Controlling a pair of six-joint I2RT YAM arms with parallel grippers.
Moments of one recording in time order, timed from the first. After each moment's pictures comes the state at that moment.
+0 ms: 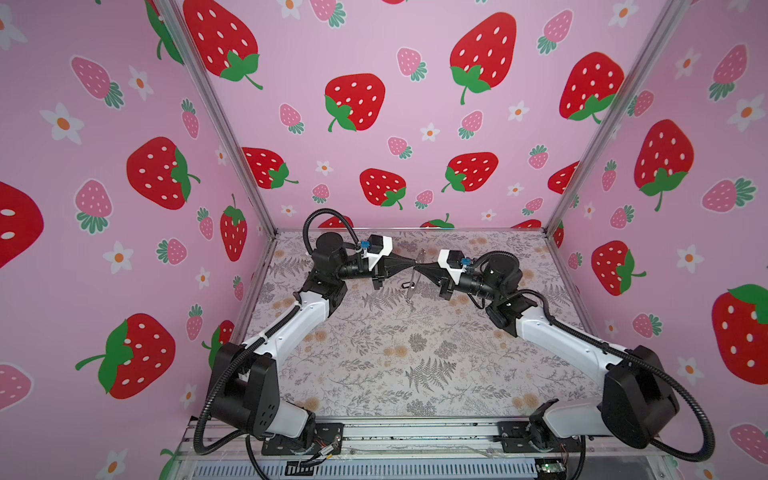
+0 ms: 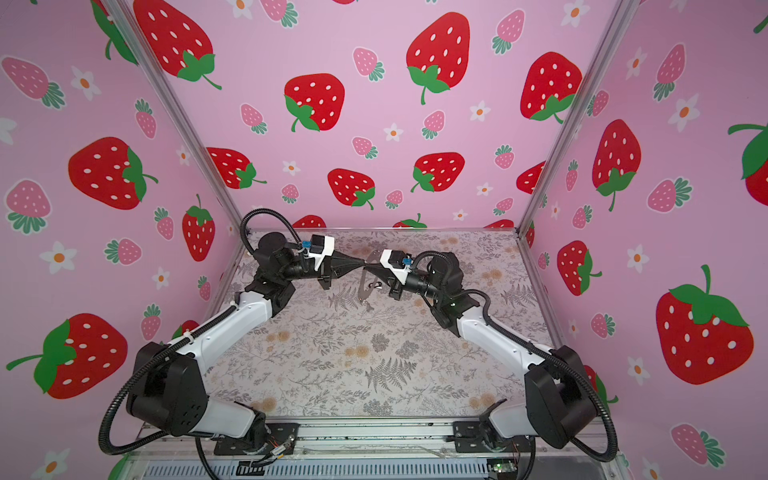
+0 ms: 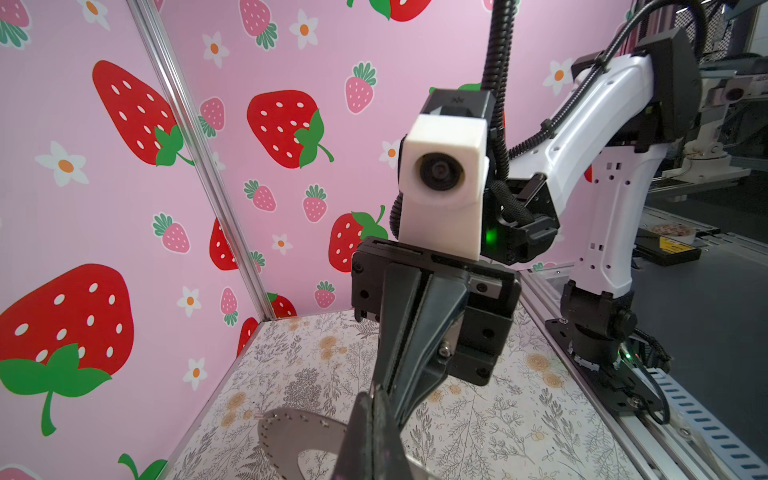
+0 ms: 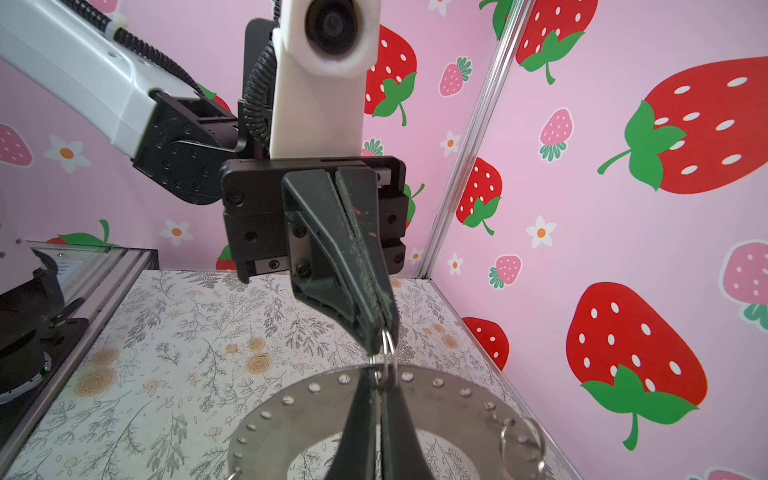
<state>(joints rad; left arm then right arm) -0.34 1.47 1.07 0.51 1.18 0.15 0.67 1.39 0.93 0.56 -0.71 -0.23</state>
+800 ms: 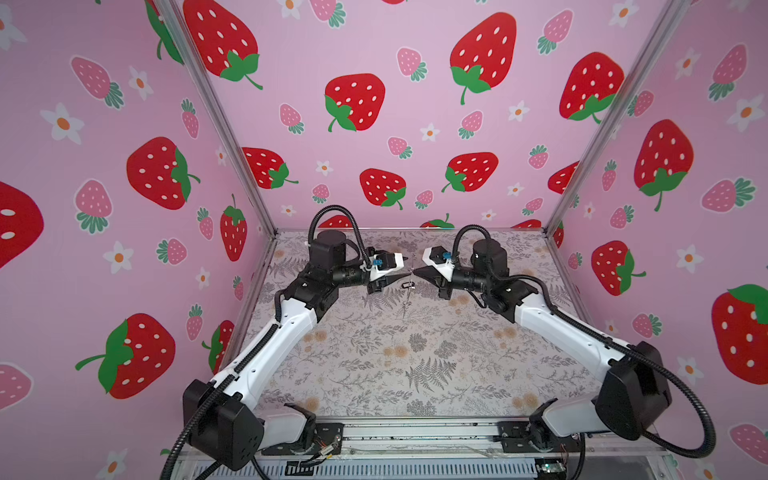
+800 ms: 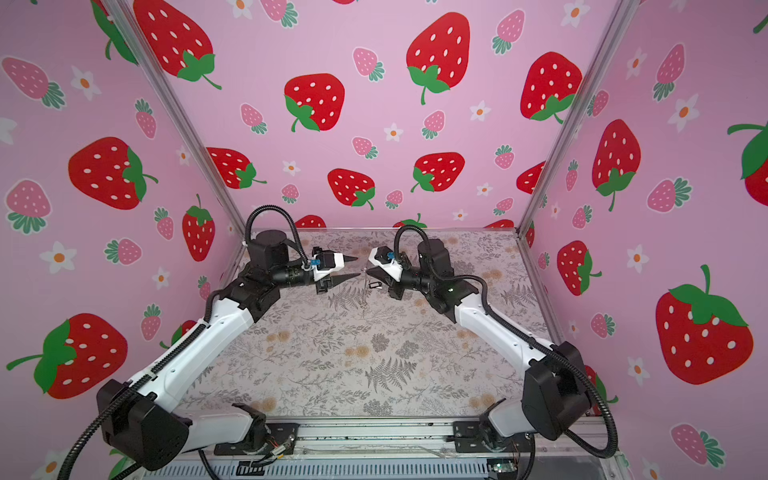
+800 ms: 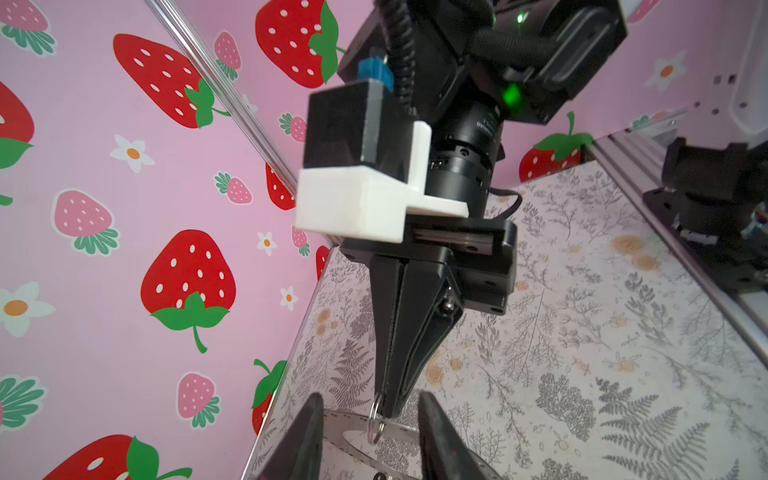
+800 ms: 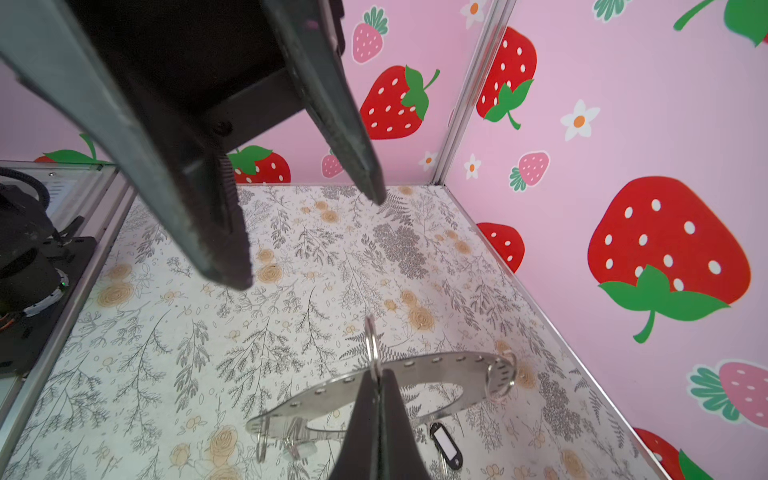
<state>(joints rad) -0.41 1.30 1.20 -0.22 0.79 0.84 0.67 1.44 1.13 -0.01 -0.63 -0.43</state>
